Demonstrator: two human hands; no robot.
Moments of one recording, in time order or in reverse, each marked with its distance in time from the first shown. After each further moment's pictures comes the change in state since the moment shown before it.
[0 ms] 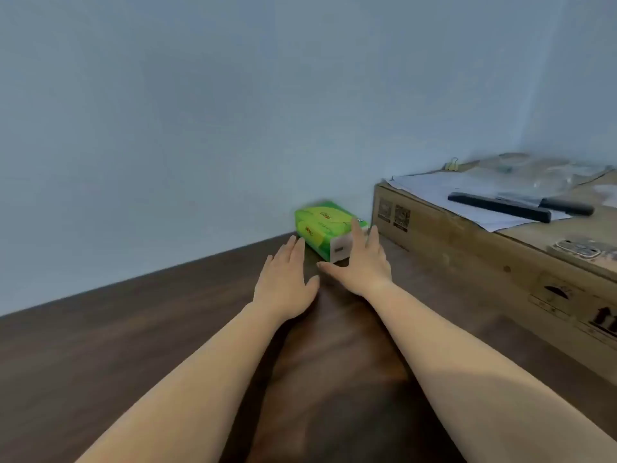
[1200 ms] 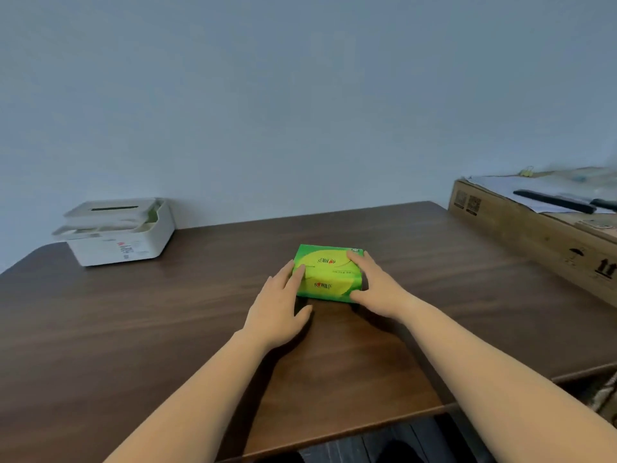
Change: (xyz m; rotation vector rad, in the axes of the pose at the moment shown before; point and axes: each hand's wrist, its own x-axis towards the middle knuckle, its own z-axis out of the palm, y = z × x) left_hand -0.379 -0.056 -0.129 0.040 0.094 -0.164; right_hand -0.315 -0.119 -0.008 0.227 -0.472 -0.371
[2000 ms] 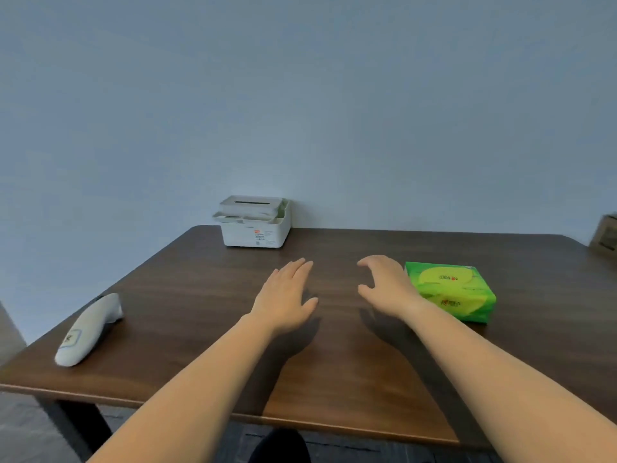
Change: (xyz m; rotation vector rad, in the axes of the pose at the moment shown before) left_hand -0.098 -0.120 -0.104 0.137 0.070 -0.235; right_hand 0.022 -0.145 0.116 -0.350 0.064 -0.324
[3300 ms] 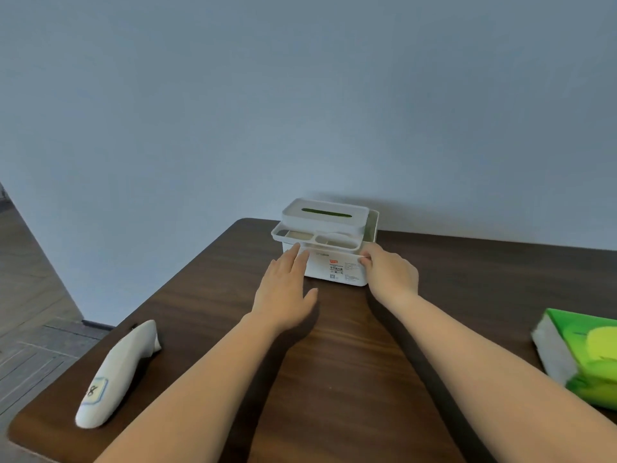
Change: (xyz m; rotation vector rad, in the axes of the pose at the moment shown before) left_hand 0.062 -0.151 -0.011 0.006 0.100 -0.222; right_hand 0.164 -0.086 0.106 -0.060 0.113 0.002
